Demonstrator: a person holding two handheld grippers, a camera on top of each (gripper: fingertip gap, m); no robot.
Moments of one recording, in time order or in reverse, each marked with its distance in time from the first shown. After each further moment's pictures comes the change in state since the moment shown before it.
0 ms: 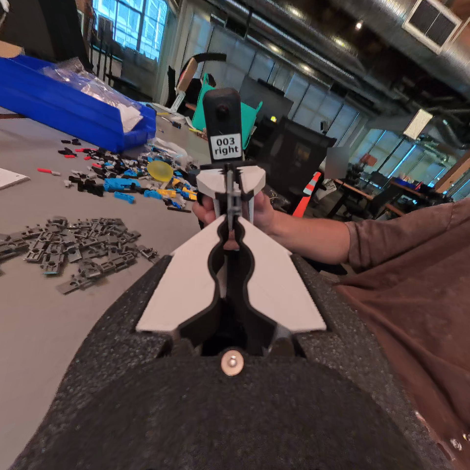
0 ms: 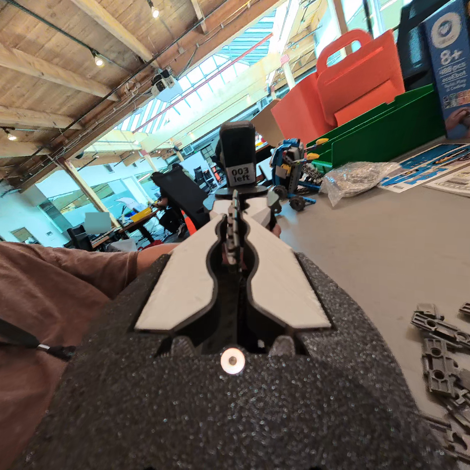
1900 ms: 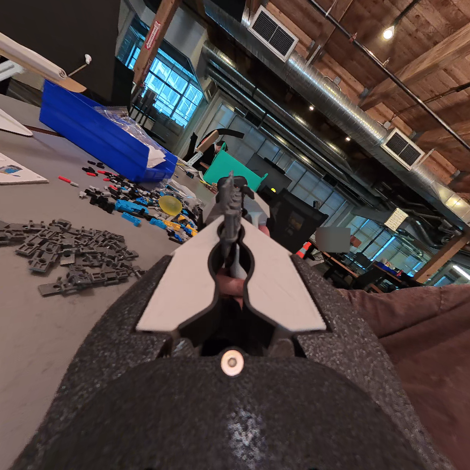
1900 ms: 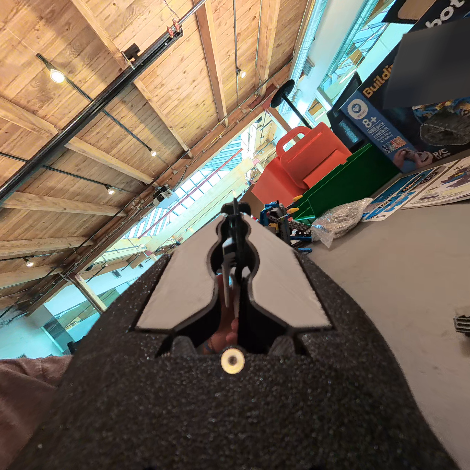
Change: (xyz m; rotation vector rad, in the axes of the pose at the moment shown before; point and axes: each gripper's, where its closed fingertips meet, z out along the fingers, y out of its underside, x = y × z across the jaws) left arm -0.017 -0.022 0.001 0.277 -0.057 -0.192; right arm 0.019 -0.026 0.004 0.396 0.093 0.189
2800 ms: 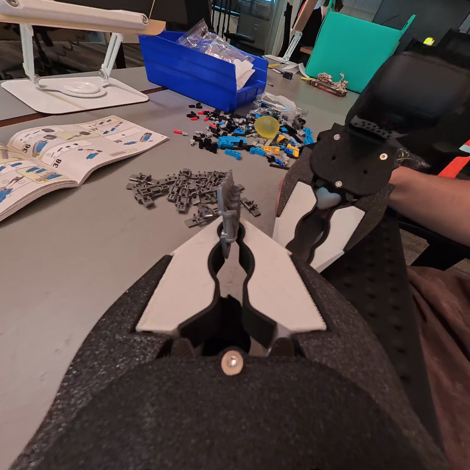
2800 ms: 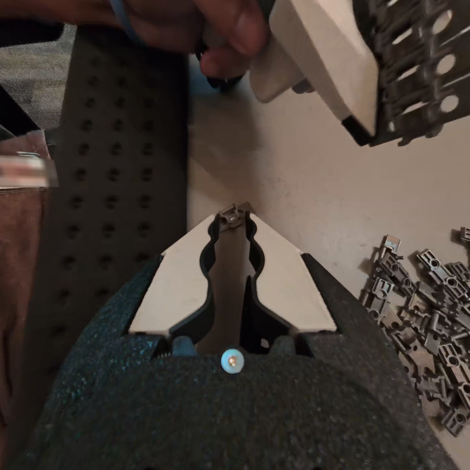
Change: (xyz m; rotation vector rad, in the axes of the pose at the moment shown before) left arm -0.067 0.023 -0.048 -0.381 -0.391 0.409; right arm 0.071 0.135 -0.064 -1.259 0.174 -0.744
